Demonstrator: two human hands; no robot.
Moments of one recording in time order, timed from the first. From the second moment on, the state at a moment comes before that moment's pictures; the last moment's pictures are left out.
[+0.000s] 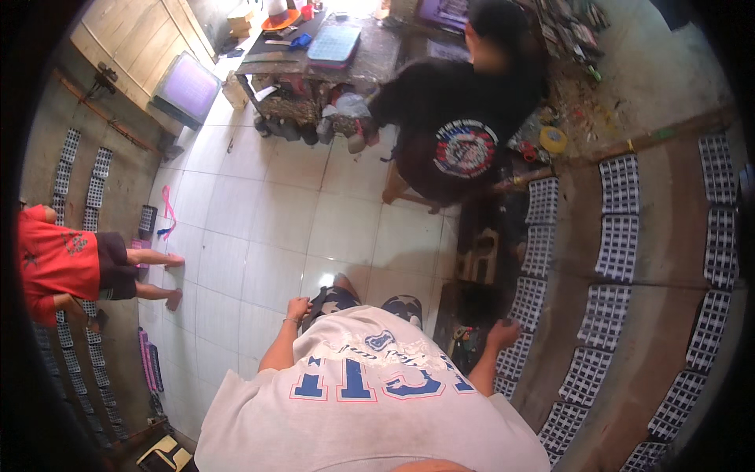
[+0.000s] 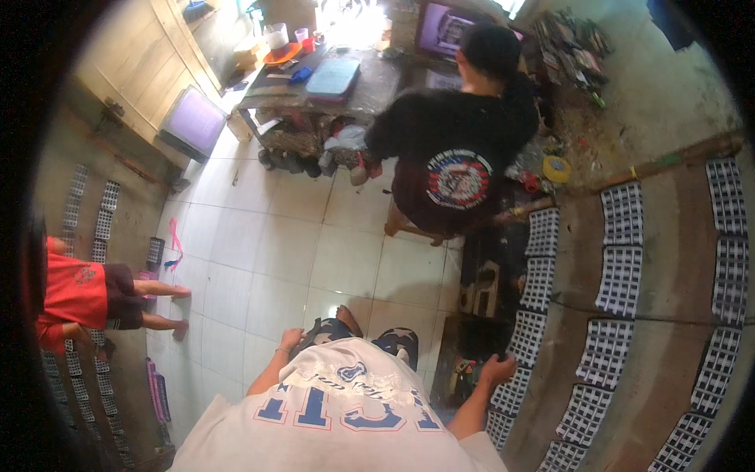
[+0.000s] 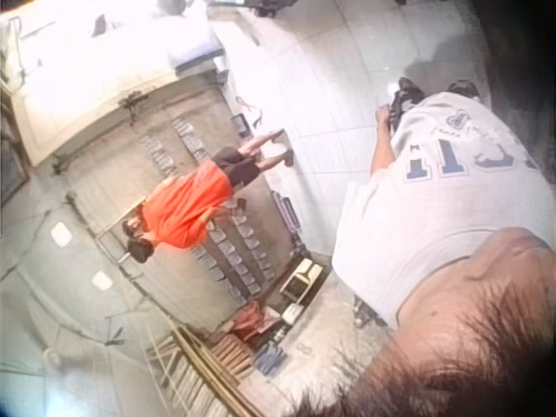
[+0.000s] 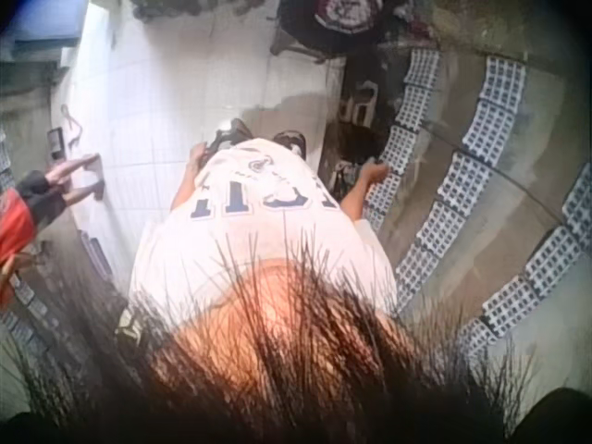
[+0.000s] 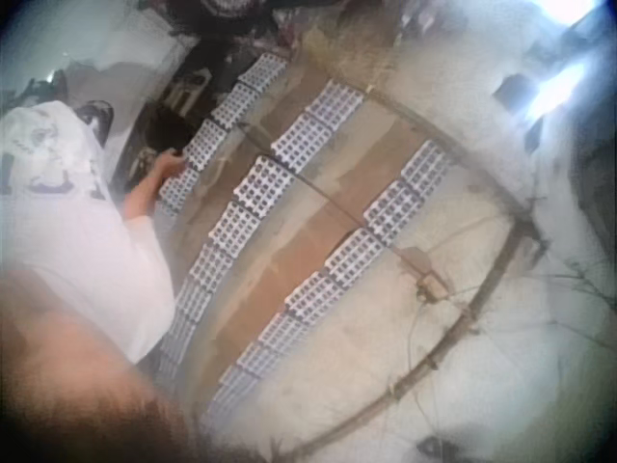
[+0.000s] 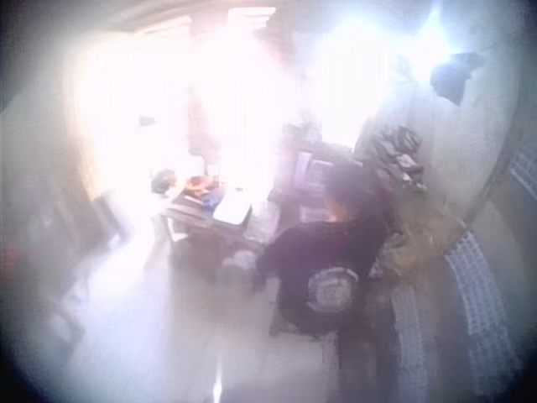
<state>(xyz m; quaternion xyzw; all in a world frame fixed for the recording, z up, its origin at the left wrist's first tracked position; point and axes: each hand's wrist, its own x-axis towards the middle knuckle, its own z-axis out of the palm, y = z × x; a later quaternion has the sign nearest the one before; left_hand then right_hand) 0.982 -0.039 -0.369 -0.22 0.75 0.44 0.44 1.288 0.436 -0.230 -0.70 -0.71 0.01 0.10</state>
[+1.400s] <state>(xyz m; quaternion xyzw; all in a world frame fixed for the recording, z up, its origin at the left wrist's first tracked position) 0.198 -0.082 -0.445 0.31 0.84 0.13 0.41 0.505 0.285 -0.334 -0.61 -0.68 0.39 -0.09</state>
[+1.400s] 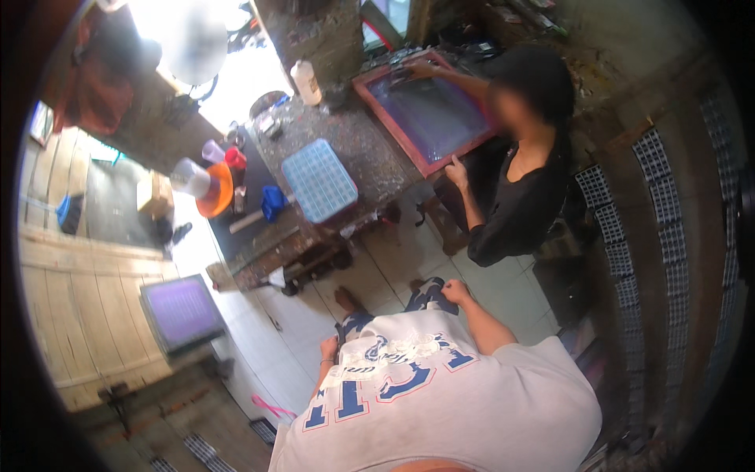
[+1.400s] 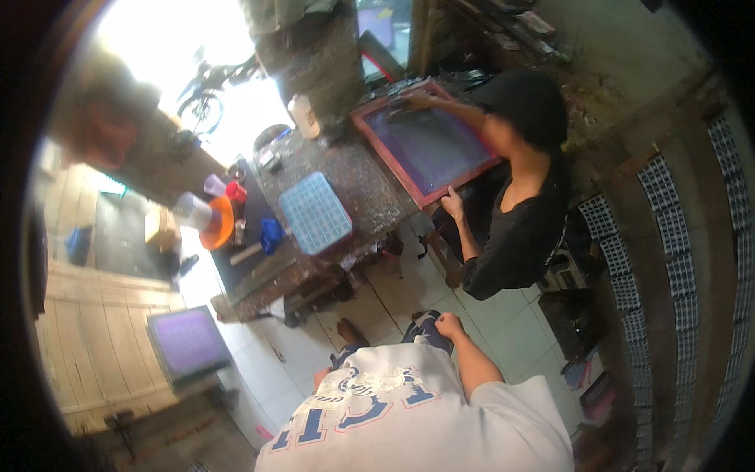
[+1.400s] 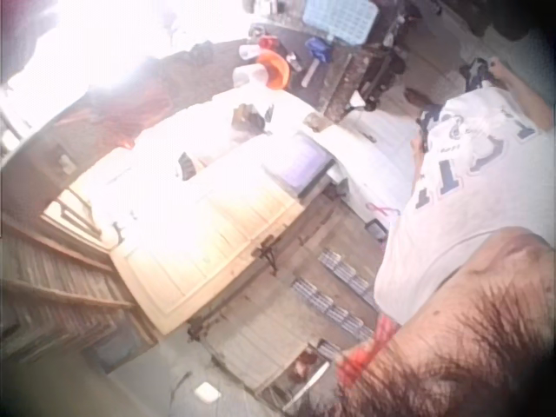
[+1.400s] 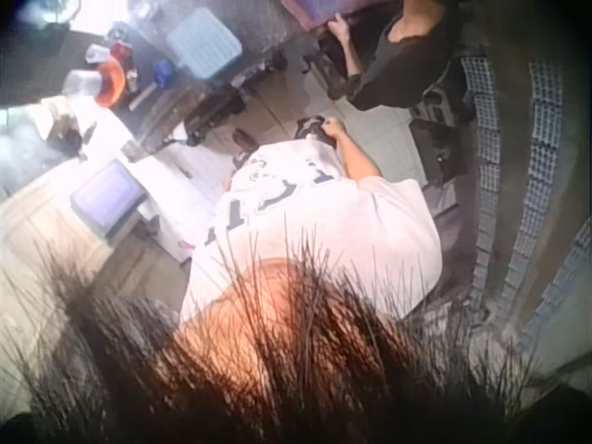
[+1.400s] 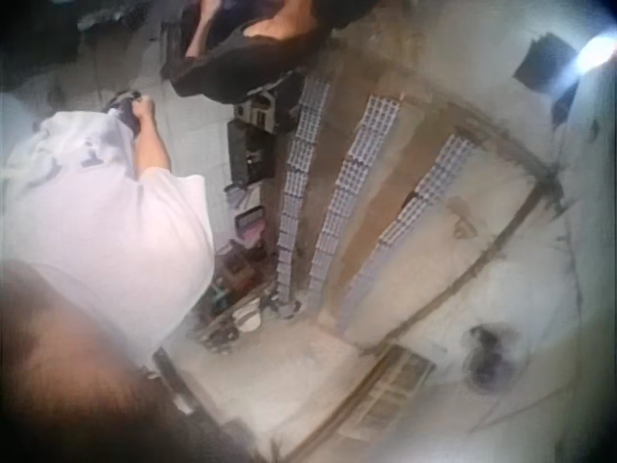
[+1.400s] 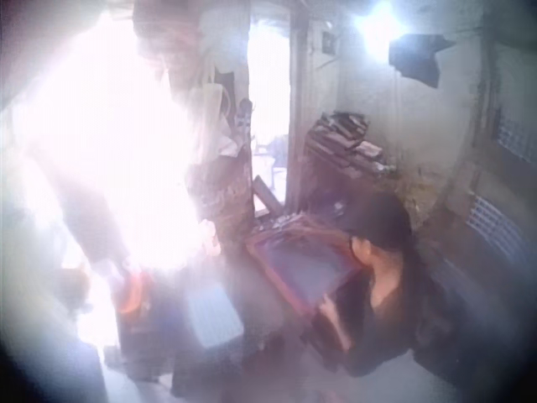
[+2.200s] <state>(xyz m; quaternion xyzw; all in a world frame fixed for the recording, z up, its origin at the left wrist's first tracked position) -0.076 0.034 -0.417 0.13 0.71 0.26 0.64 0.330 0.138 -0.346 -0.78 -0.34 0.52 0.10</state>
